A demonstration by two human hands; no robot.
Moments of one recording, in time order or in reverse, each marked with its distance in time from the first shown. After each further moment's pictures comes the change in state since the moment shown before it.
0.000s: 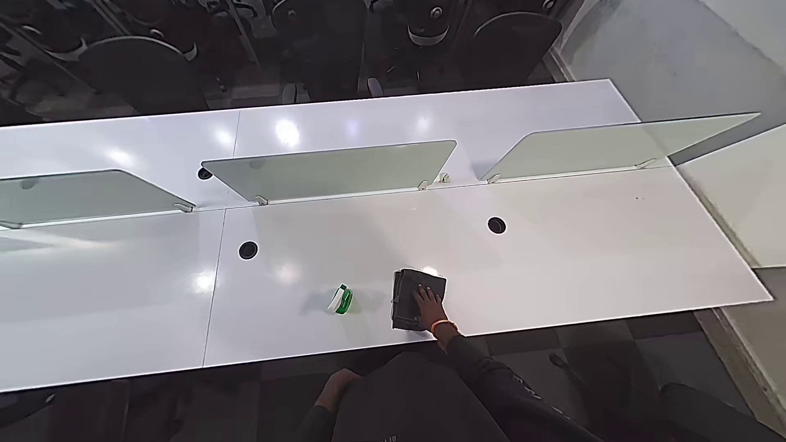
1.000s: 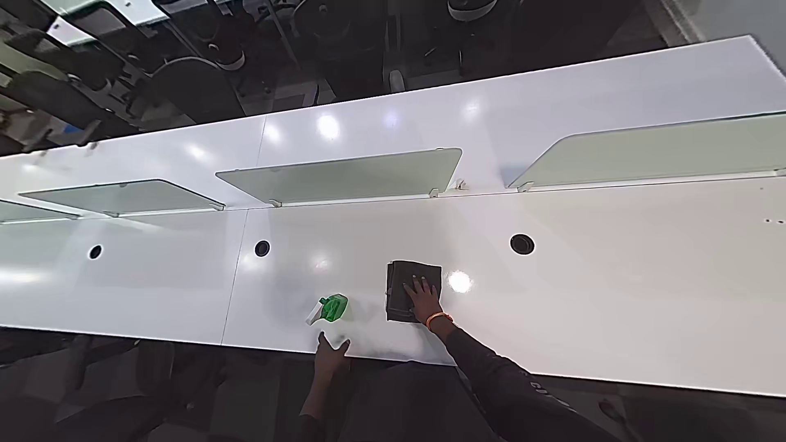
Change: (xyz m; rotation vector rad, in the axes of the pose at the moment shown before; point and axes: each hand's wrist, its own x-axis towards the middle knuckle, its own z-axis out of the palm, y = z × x) left_hand 0.000 0.074 -0.034 -0.605 0.812 -0.203; right_hand 0.069 0.031 -0.062 -0.022 -0.002 -0.269
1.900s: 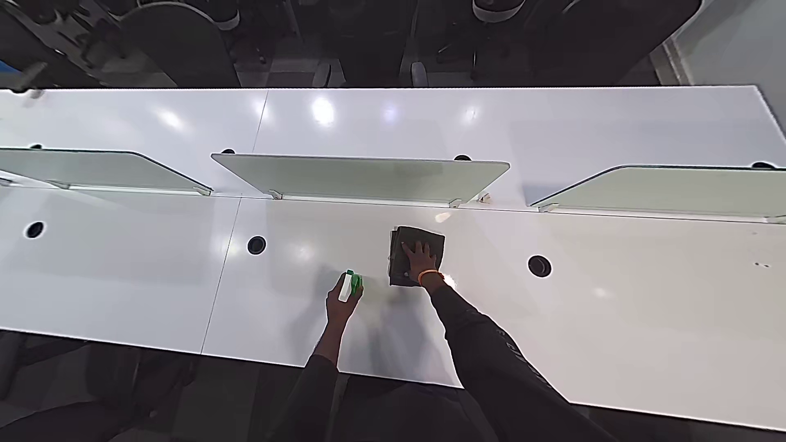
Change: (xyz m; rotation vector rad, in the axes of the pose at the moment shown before) left_hand 0.116 0.128 -0.043 -0.284 0.073 0.428; right_hand 0.145 -0.054 -0.109 -0.057 0.050 0.186
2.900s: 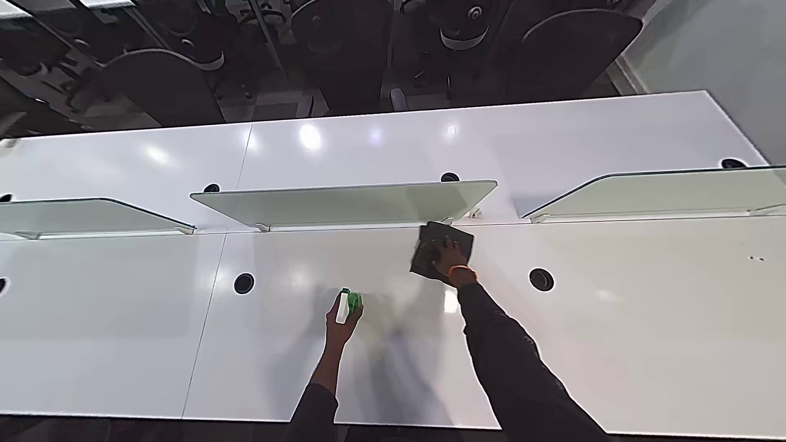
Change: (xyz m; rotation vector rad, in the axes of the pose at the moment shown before) left_hand 0.044 0.016 0.010 -0.135 -0.052 0.098; right_hand 0.055 0.107 -0.058 0.192 0.196 0.159
